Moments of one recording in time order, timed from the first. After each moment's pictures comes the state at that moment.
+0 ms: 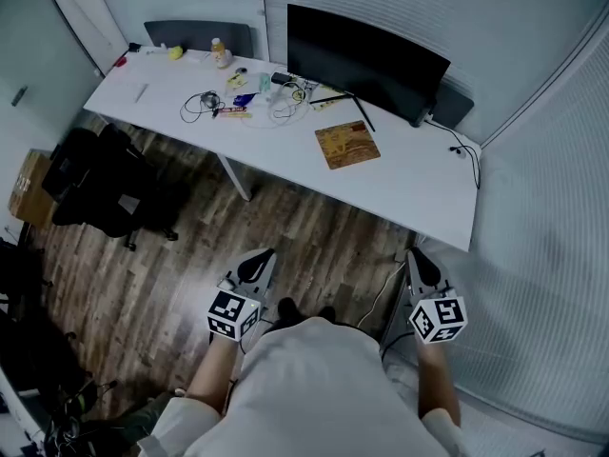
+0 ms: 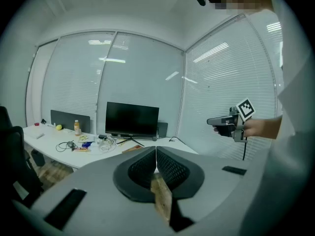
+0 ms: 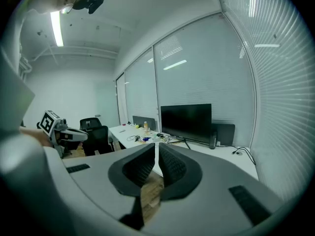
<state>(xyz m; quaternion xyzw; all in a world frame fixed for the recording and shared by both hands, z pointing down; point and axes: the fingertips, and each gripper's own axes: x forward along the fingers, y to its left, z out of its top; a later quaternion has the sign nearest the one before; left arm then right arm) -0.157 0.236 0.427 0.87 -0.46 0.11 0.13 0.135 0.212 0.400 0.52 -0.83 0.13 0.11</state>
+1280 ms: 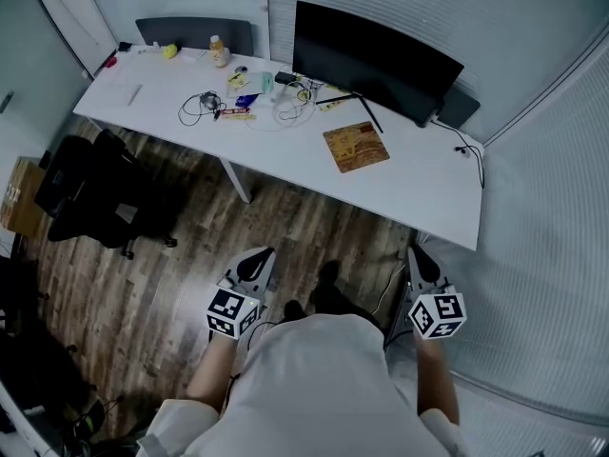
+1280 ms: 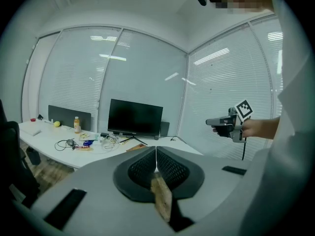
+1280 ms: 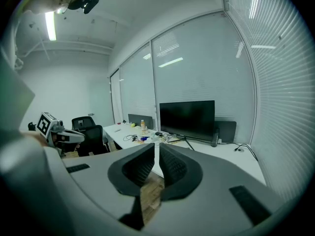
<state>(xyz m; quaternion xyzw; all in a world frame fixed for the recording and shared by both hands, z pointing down) -0.221 0.198 0.450 0.88 -0.44 0.10 0.14 0.075 0.179 0.417 0.55 -0.81 0.14 0.12</state>
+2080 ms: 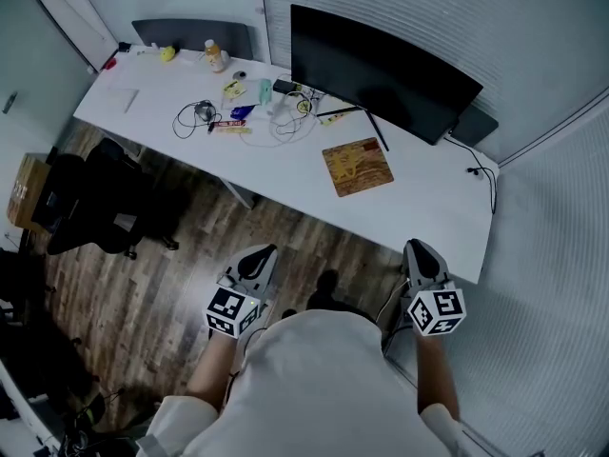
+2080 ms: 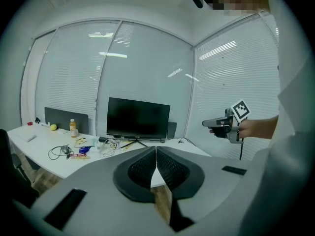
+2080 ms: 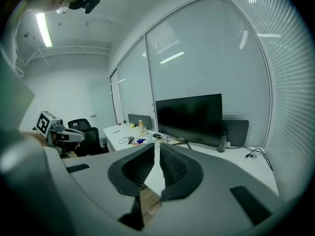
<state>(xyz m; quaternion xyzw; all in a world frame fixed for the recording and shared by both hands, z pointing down) -0.178 0.077 0.449 0.87 -0.46 0.12 0.14 0.107 0.037 0.436 0.52 -0.83 0.16 0.12</state>
